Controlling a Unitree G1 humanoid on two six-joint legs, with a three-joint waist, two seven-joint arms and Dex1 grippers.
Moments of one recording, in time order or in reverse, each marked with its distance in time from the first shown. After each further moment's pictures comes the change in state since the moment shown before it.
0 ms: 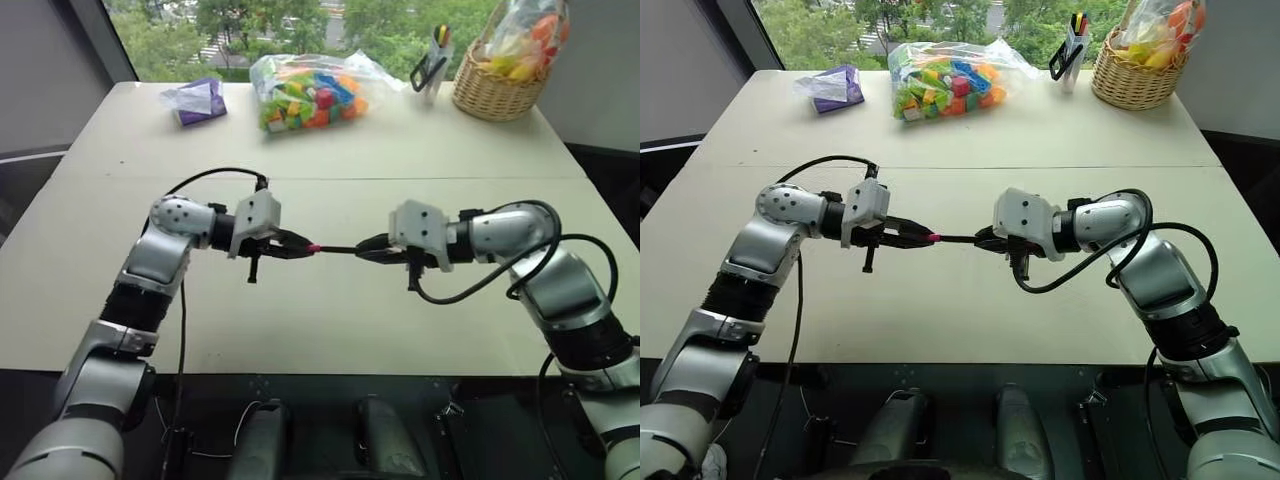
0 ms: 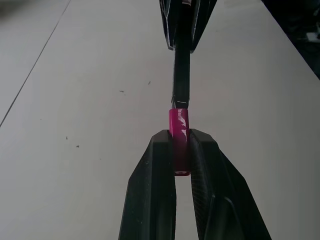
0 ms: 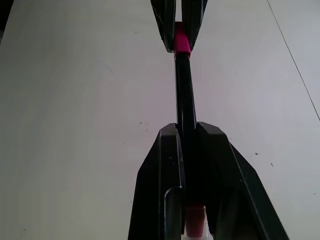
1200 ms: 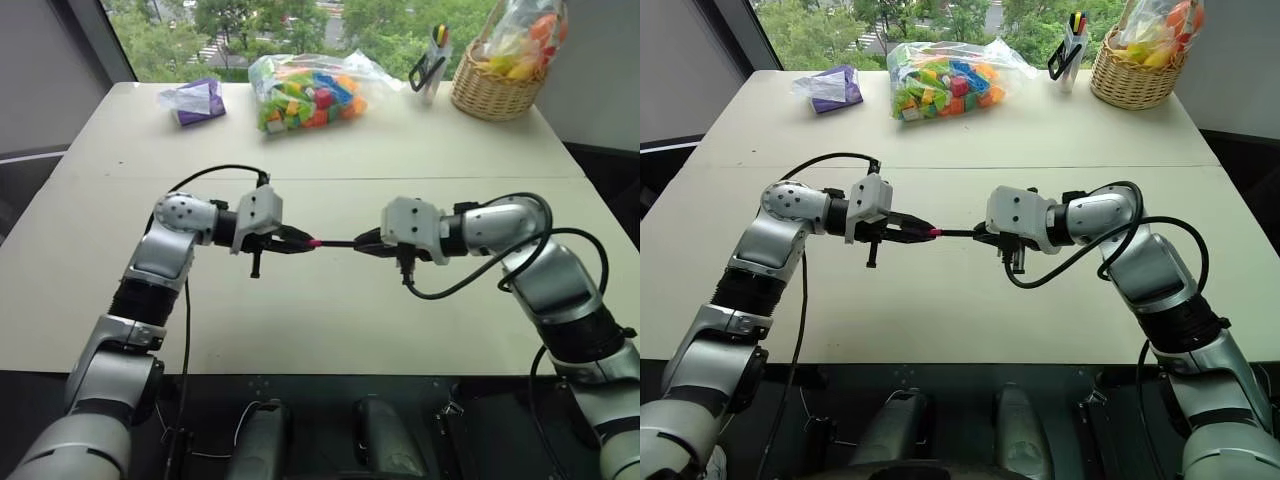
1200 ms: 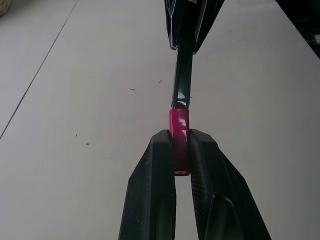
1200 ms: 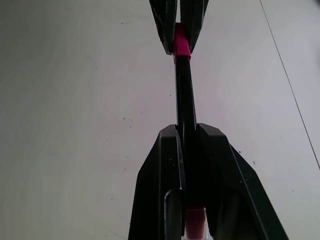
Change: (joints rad) left arm -0.008 -0.052 0.039 0.039 0.031 0.026 0.001; right arm -0.040 0.033 0.032 0.016 -0.074 0.001 0.002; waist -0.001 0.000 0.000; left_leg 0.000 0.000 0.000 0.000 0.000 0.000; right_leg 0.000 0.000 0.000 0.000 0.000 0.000
